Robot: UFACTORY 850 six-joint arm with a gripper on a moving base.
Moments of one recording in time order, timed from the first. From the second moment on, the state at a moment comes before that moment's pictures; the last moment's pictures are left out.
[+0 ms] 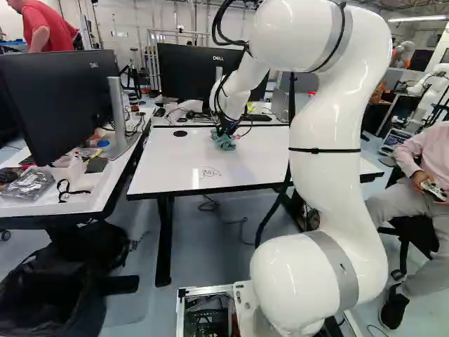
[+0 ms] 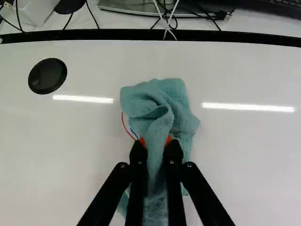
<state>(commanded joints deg) 4.9 -26.6 -68.7 0.0 -8.4 0.0</state>
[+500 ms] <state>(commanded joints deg) 4.0 -28.9 -71.8 0.0 -8.4 0.0</state>
